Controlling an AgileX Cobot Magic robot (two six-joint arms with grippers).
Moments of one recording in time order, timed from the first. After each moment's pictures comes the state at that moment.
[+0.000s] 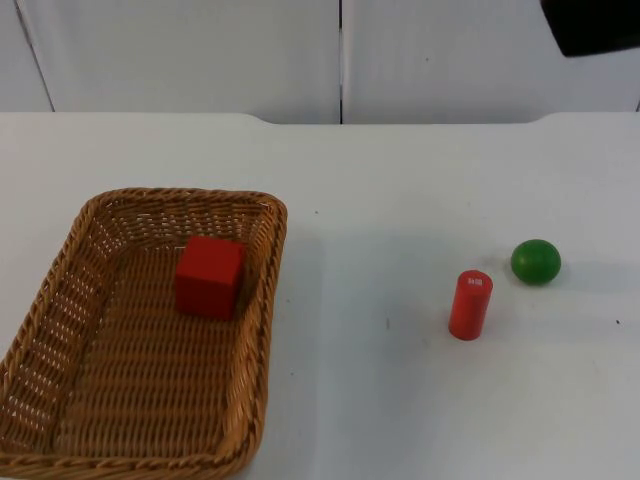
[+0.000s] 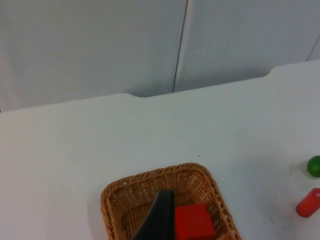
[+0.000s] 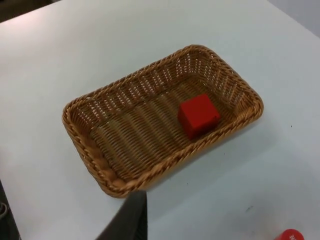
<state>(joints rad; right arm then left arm) 0.67 1.07 -1.00 0.39 0.68 -0.53 0.02 0.77 -0.95 -0.53 0.83 0.45</state>
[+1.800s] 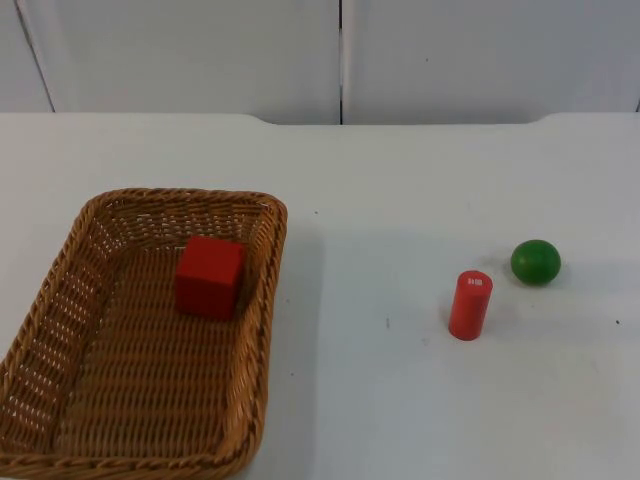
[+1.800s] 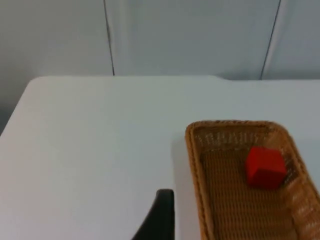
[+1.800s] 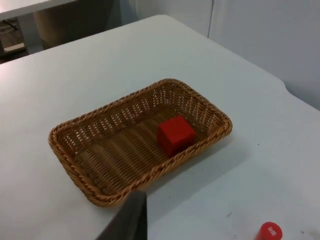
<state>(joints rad) 0.67 0.68 -0.66 0.38 0.50 -0.50 0.00 0.01 -0.63 -0.08 1.06 0.01</state>
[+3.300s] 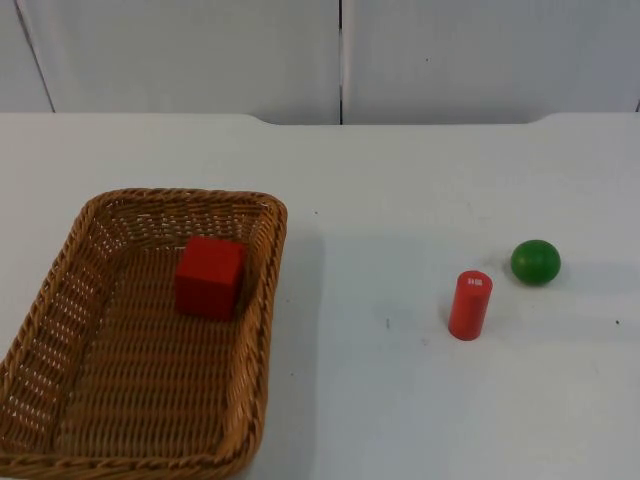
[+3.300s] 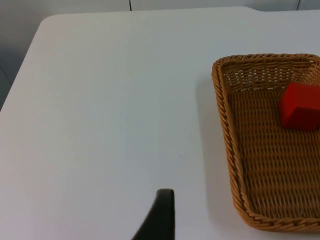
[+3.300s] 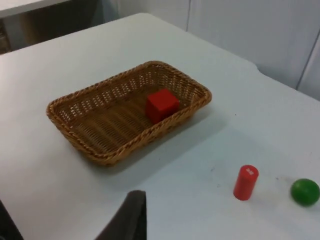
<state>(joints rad) 0.67 0.18 -0.53 0.15 0.79 -0.22 0.00 0.00 -0.50 -0.01 1.09 0.02</state>
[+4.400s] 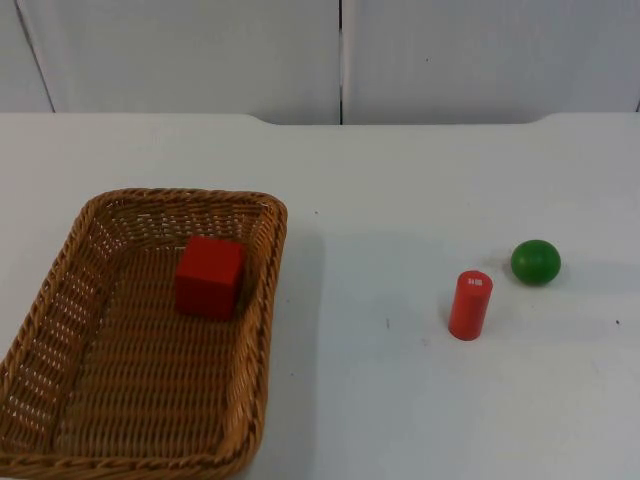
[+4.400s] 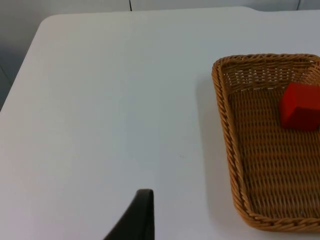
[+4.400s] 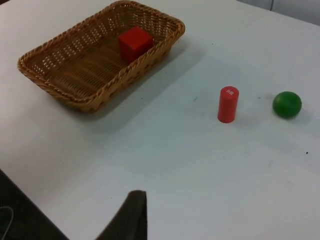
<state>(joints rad) 0.67 0.00 -0.52 0.02 1.08 -0.01 0.00 0.00 -0.50 -0.01 1.09 0.02</state>
